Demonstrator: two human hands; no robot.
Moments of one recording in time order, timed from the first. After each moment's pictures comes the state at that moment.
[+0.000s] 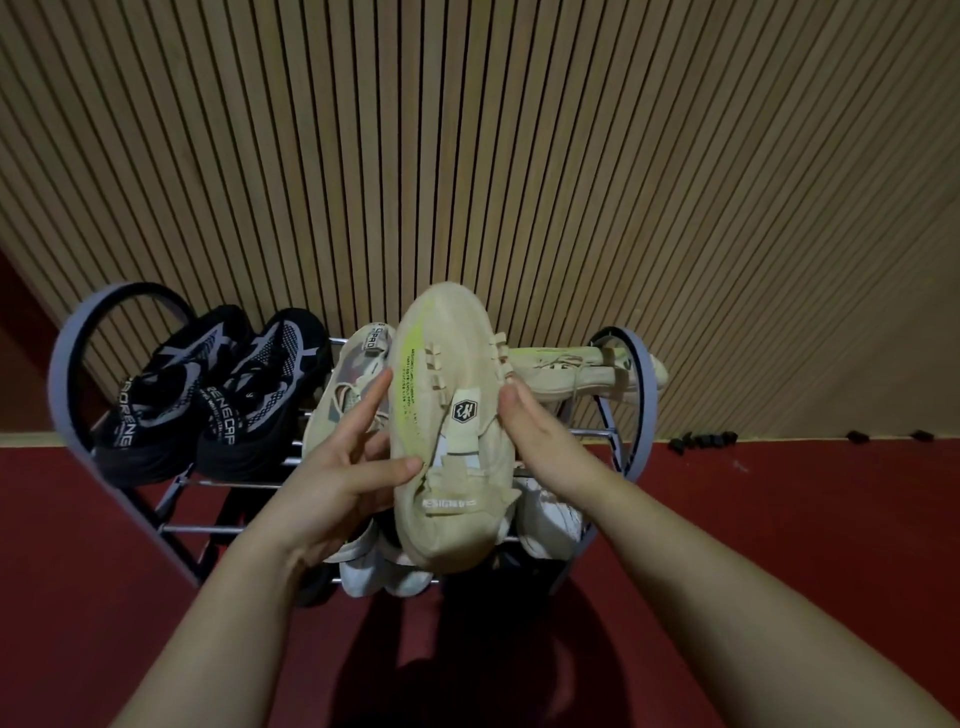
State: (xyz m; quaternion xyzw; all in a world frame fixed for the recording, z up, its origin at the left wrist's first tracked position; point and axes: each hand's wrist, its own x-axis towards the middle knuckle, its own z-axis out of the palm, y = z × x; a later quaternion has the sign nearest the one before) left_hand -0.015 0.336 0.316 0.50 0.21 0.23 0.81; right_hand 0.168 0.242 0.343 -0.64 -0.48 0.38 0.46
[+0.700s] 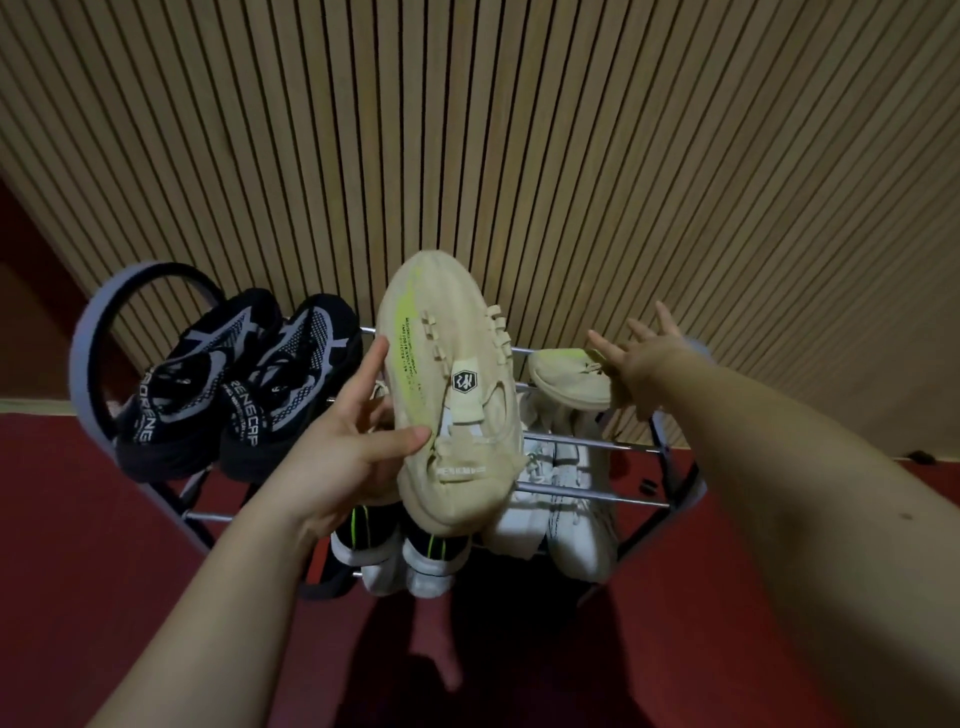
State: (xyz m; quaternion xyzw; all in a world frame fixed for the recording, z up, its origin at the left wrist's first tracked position) left_hand -0.012 0.368 0.332 0.50 0.31 0.28 0.76; right_hand 0.314 0.330 0.340 -0.75 -0.51 -0.03 -0.41
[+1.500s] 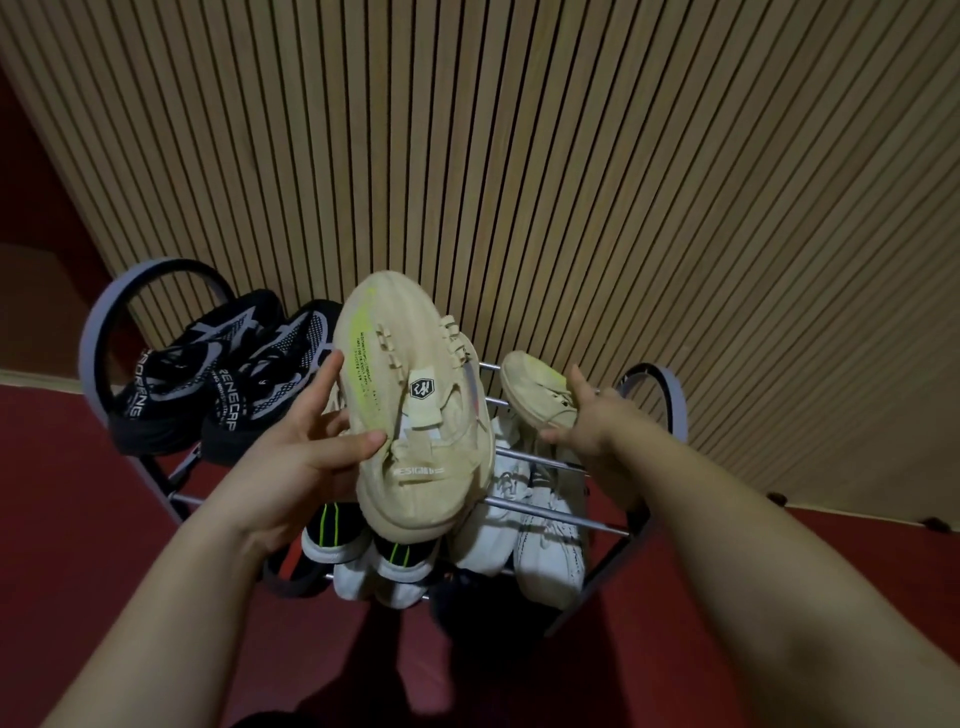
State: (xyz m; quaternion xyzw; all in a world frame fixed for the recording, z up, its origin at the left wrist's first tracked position) left_hand -0.012 0.337 0.341 0.48 0.34 0.33 0.74; right_hand 0.298 0.310 0.318 -0.87 -0.45 0.17 -0.06
